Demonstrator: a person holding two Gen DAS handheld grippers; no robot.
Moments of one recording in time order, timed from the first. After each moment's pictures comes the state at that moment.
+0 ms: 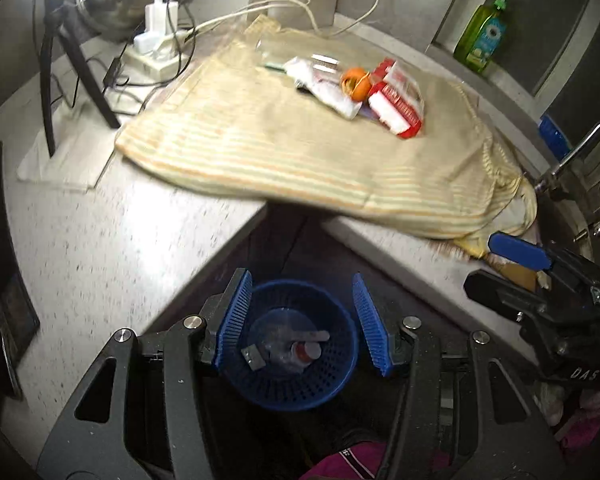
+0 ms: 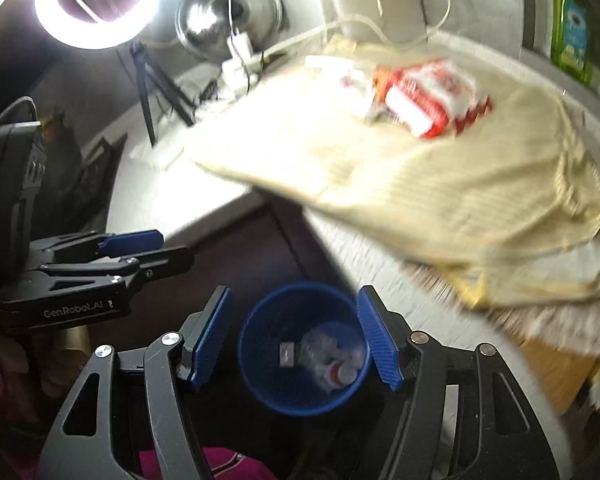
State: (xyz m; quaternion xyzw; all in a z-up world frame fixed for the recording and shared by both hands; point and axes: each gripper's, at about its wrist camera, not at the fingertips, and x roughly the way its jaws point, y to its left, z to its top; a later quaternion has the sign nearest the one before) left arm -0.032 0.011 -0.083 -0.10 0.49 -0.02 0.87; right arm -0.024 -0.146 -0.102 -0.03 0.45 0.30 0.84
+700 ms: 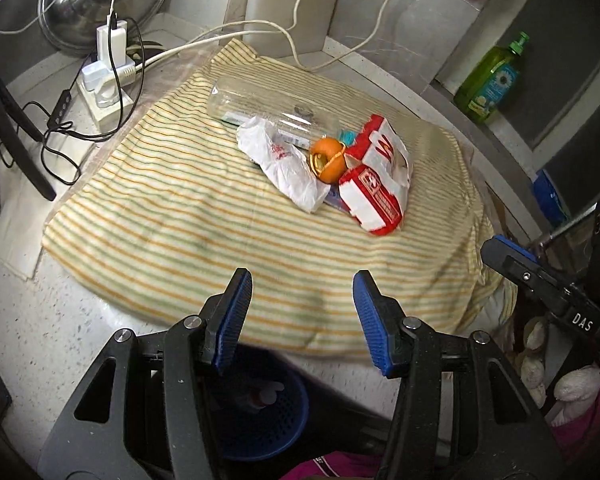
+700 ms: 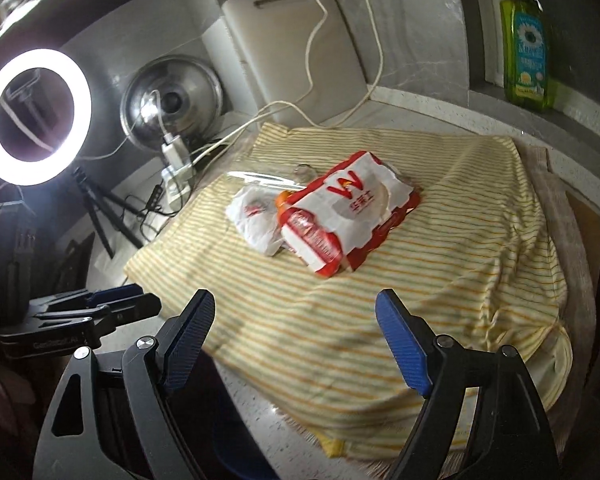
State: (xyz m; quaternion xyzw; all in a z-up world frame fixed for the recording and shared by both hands) left arm 0.087 -0.002 -0.066 -0.17 0.47 -0.03 0.86; right arm 0.101 -0.217 -0.057 0.04 0.39 0.27 0.88
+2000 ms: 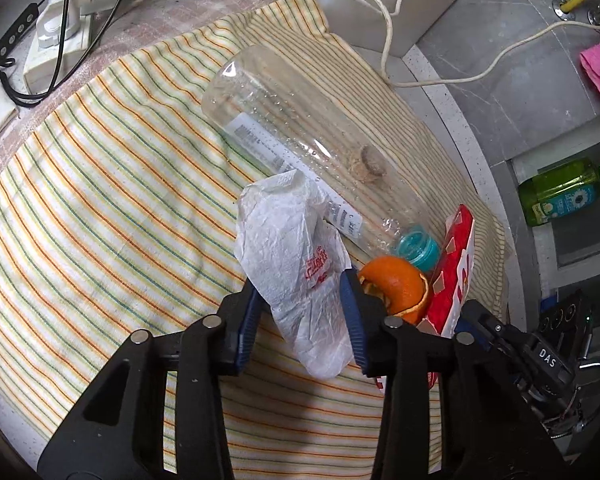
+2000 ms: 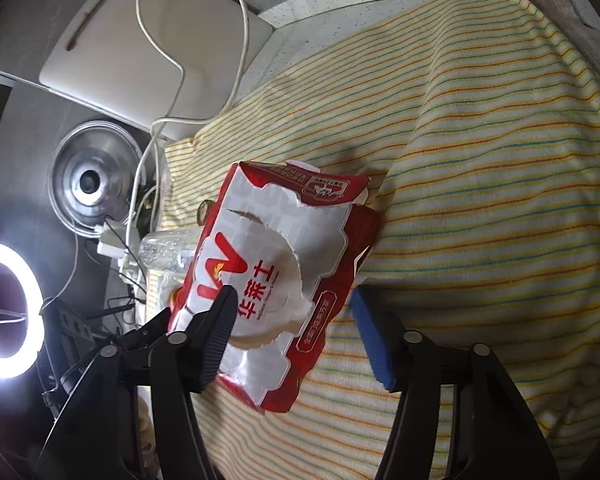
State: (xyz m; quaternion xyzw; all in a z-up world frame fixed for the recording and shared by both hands) left arm 0.234 0.040 -0.141 -0.33 0.50 0.03 0.80; right arm 0.287 -0.249 -0.144 0.25 0.53 0.24 0.77
